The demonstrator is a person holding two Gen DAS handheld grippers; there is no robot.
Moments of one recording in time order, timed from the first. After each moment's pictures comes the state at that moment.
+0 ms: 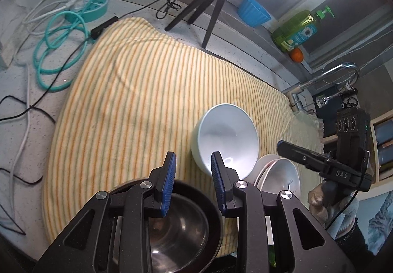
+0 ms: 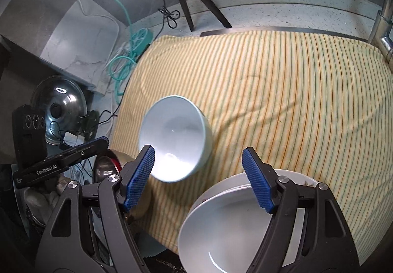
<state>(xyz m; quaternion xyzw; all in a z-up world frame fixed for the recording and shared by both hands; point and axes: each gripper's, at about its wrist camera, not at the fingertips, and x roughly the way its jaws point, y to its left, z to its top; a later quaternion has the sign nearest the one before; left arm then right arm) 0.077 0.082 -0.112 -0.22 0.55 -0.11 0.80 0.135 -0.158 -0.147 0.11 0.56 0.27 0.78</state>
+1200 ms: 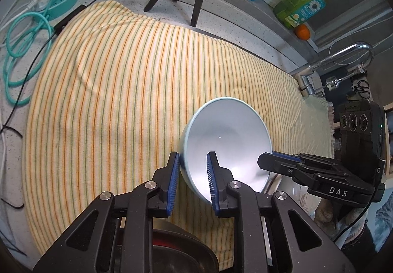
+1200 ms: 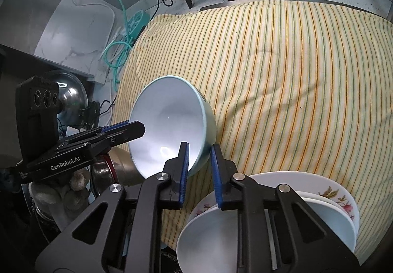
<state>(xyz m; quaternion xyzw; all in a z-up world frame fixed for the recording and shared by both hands) 0.116 0.046 -0.141 -0.18 0.59 -0.13 0.78 0.149 -0.141 -0.180 0.12 0.60 0.29 0.73</state>
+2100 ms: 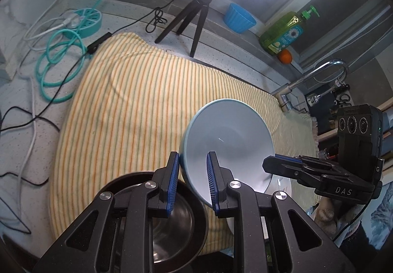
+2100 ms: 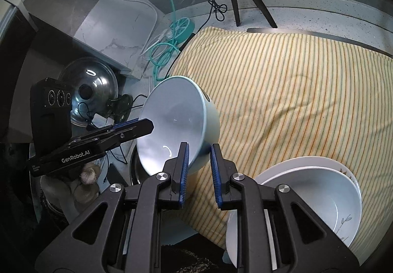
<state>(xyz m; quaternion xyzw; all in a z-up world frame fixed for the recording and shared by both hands) 0.060 0.084 -0.085 -0.21 0.52 -0.12 0.82 0.102 -0.117 -0.106 0.10 0.55 0.36 0.75</state>
